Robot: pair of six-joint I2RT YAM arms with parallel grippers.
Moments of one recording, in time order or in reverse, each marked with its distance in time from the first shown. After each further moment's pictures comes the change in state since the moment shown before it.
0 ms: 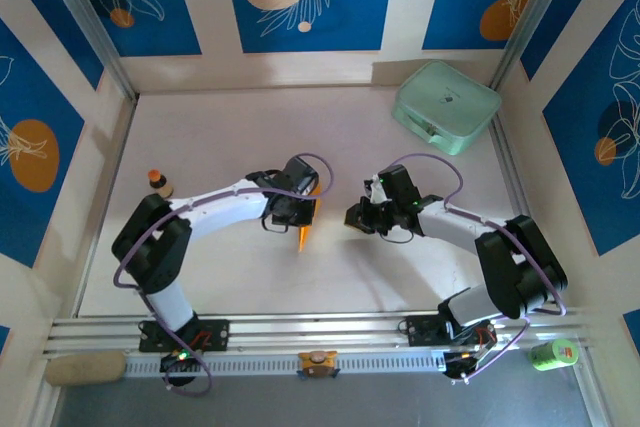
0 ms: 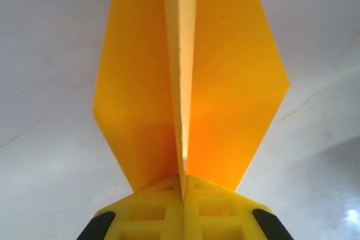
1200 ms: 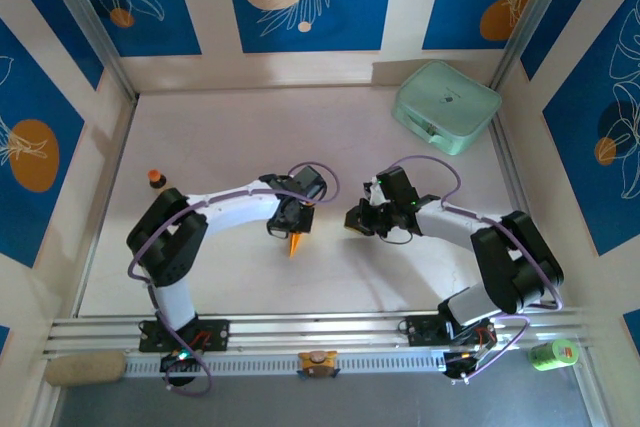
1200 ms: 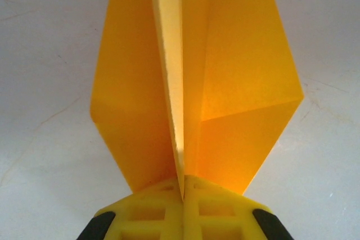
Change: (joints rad) left arm -0.039 0.072 0.029 -0.093 -0.132 -0.027; right arm 0.004 0.032 0.000 0.001 0.002 0.005
